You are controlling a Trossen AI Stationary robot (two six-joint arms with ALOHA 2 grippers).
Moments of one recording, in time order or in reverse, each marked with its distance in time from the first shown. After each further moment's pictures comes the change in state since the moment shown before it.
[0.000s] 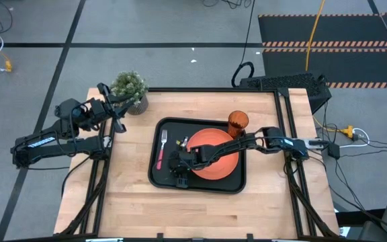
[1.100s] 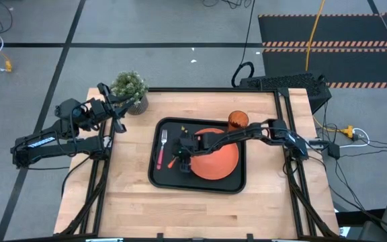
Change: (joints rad) left arm 0.000 0.000 0.000 -0.003 0.000 0.000; right arm -0.080 -0.081 0.001 -0.200 0.150 -0.050
